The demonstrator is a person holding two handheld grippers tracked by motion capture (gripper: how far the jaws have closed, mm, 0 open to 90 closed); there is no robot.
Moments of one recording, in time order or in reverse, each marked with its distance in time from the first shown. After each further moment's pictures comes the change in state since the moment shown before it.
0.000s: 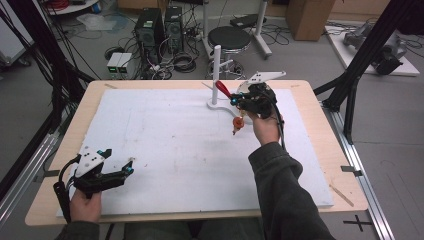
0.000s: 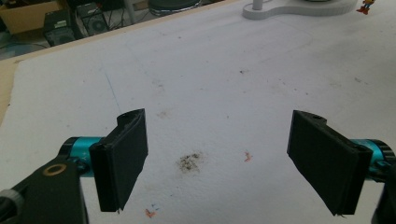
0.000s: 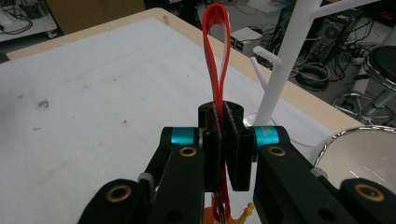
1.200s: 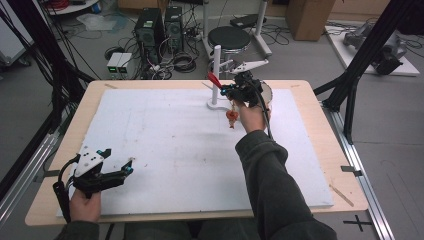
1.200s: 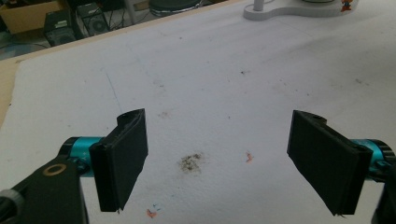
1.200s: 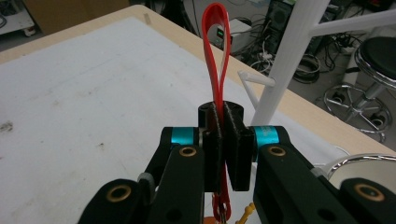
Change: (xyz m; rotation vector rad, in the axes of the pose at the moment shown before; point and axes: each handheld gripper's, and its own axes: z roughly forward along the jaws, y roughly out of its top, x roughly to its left) left arm 0.001 0.000 0.000 -0.002 0.002 -0.005; right arm -0.009 0.024 0.041 0.046 -0.057 0.019
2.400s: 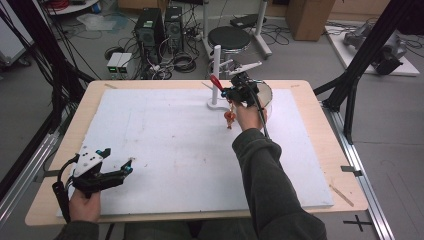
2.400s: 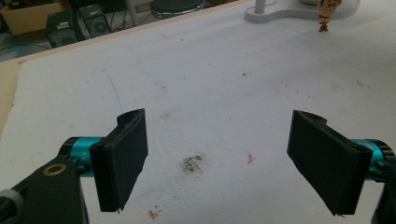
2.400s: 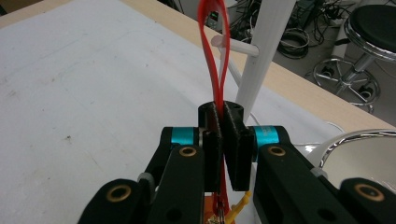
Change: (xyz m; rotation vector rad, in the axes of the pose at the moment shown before) left arm 0.001 0.000 -0.001 -0.006 0.002 -0.002; right arm -0.012 -0.010 0.026 0.086 -0.054 0.043
